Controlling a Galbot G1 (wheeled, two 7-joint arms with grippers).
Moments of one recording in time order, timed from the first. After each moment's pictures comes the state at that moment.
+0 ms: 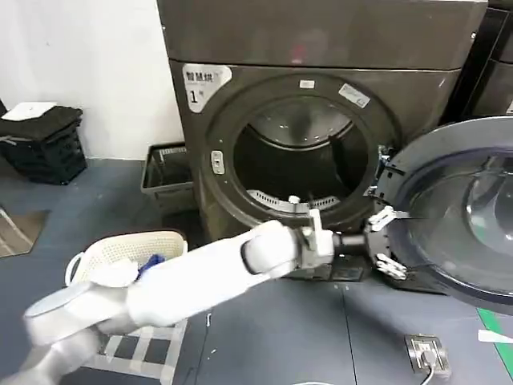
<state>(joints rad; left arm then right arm) 0.07 -1.15 0.69 -1.71 -0.50 0.01 0.28 -1.80 1.39 2.27 1.37 0.26 0.00 0.16</state>
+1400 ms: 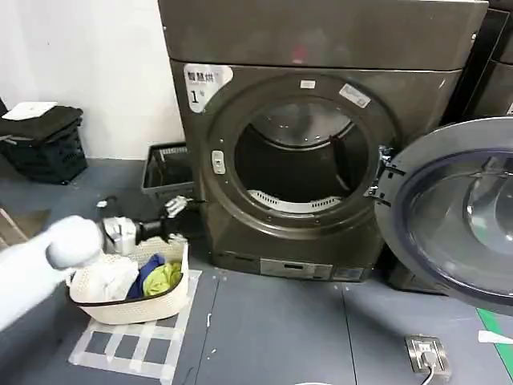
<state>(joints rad) 0.16 -0.39 0.55 -1.58 0.02 -0.33 0.37 -1.70 1.24 2.13 1.30 0.23 0.03 0.09</state>
